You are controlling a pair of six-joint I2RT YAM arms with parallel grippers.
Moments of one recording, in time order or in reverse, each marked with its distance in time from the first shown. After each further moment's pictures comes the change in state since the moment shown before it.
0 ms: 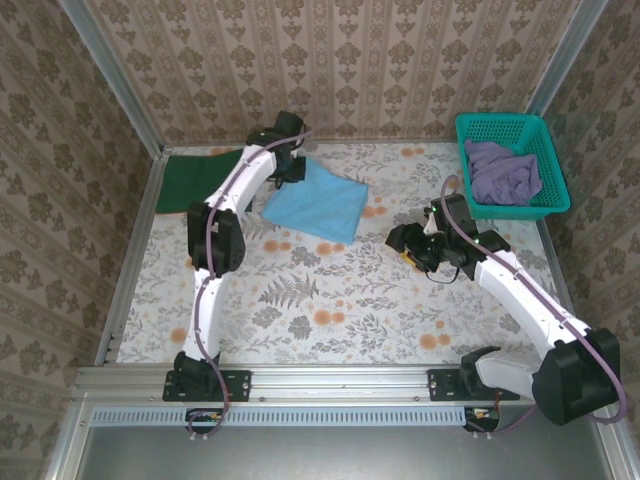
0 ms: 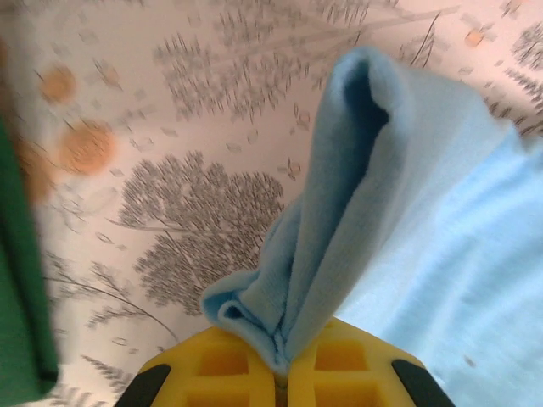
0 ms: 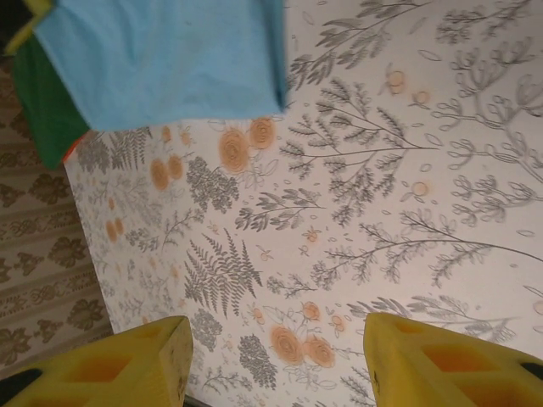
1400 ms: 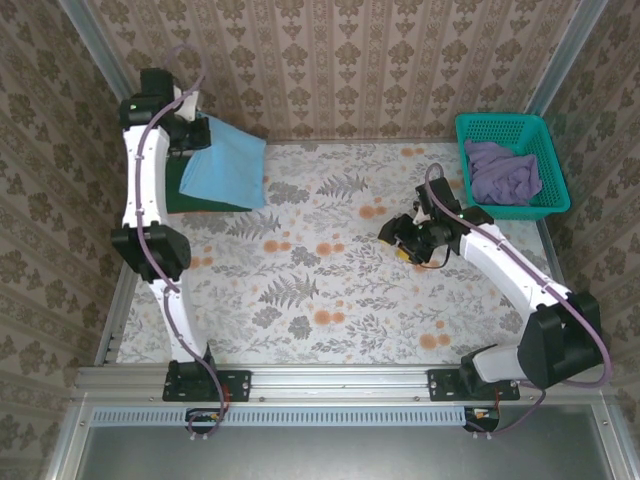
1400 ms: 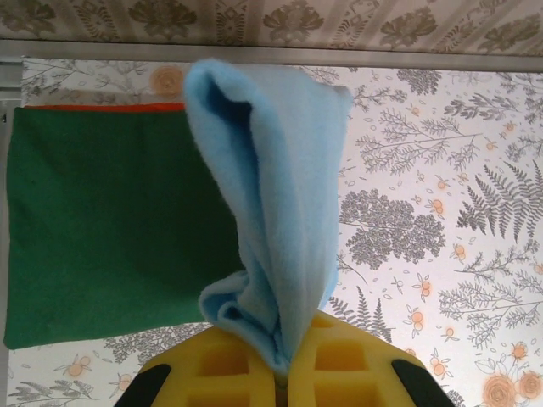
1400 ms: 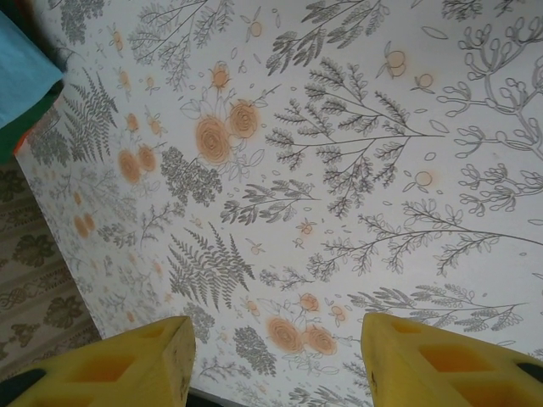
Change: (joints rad) left arm 0.478 -0.216 0.196 -0.267 0.349 0.274; right arm 0.041 0.212 0.202 -0.143 0.002 -0.005
